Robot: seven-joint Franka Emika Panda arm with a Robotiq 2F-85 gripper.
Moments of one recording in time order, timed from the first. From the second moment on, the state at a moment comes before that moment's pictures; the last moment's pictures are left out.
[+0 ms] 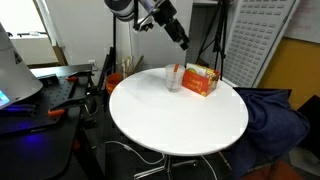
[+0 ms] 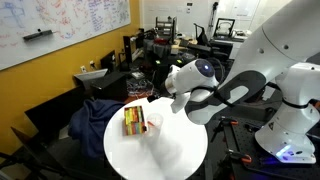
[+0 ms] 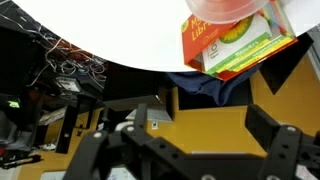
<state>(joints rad) 1.12 0.58 -1.00 -2.50 0.47 3.37 0.41</state>
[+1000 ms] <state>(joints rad) 1.11 0.35 -1.01 -2.51 0.33 3.06 0.32</state>
